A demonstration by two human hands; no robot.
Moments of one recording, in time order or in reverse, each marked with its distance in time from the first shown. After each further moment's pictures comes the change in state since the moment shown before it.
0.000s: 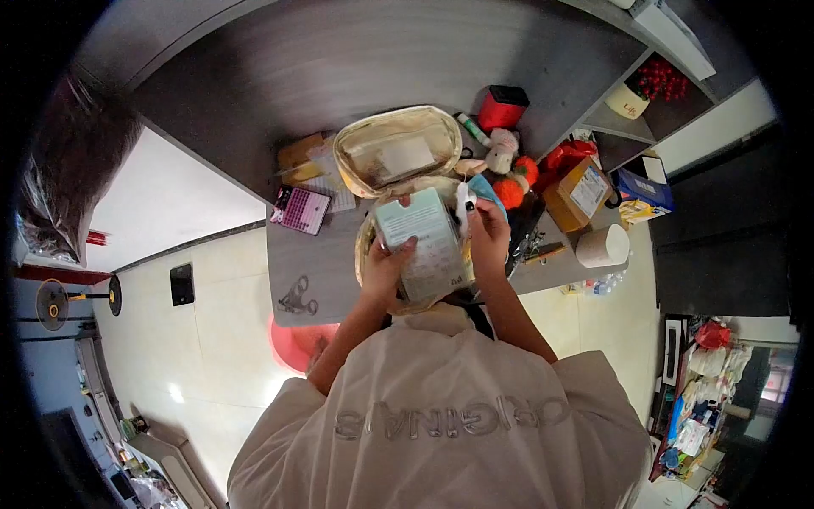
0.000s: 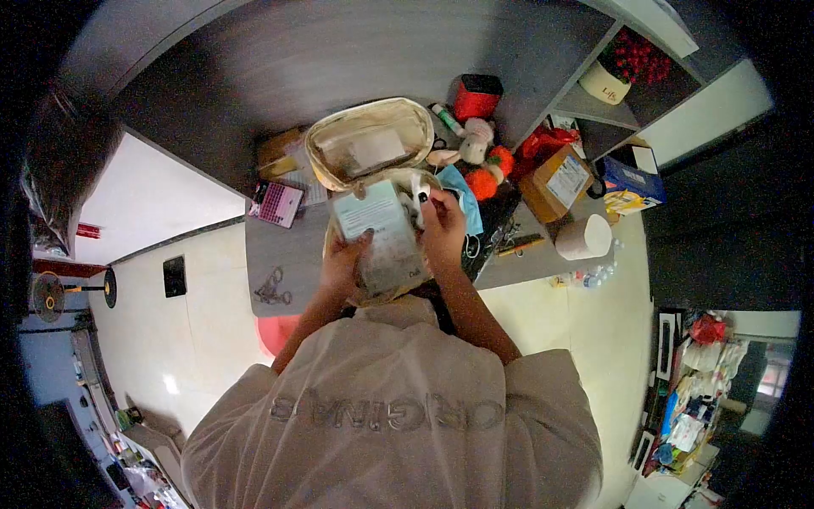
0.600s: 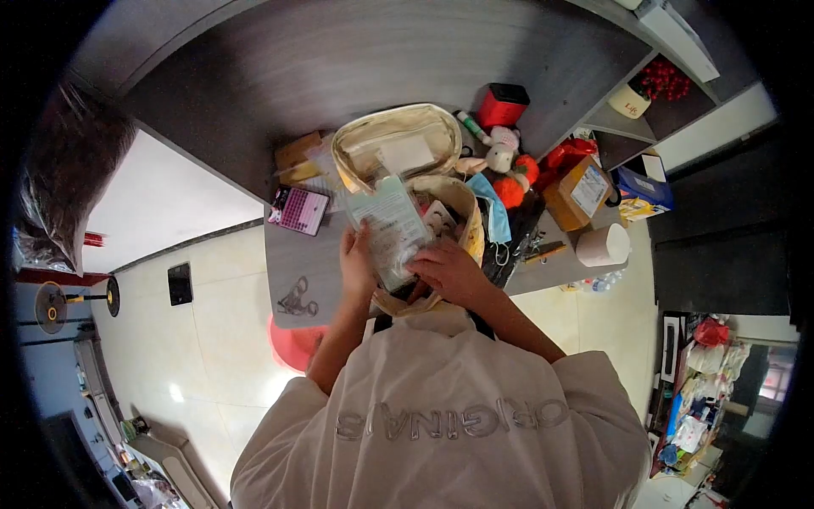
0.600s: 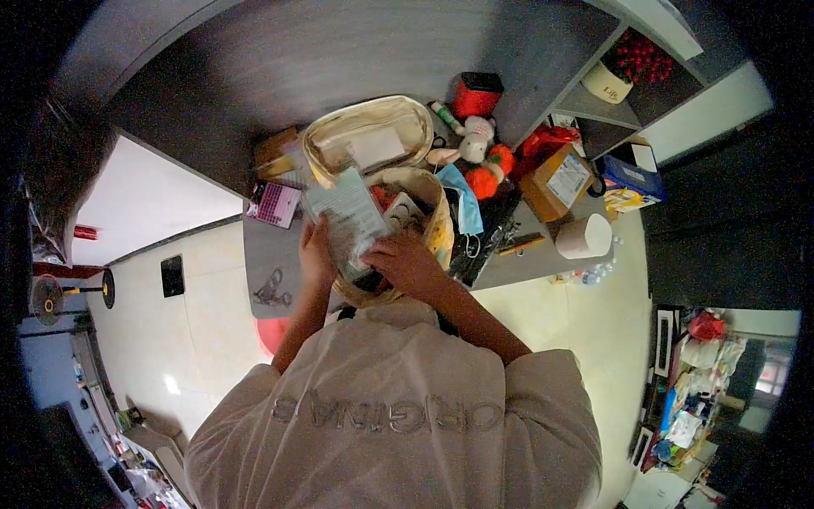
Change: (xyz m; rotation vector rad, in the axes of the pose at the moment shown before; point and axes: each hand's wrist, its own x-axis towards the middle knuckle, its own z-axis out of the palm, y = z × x) left_hand 0.016 0.019 -0.022 -0.097 0.160 0.203; right_hand -0.027 -0.013 0.009 -0.872 -0.911 -0.661
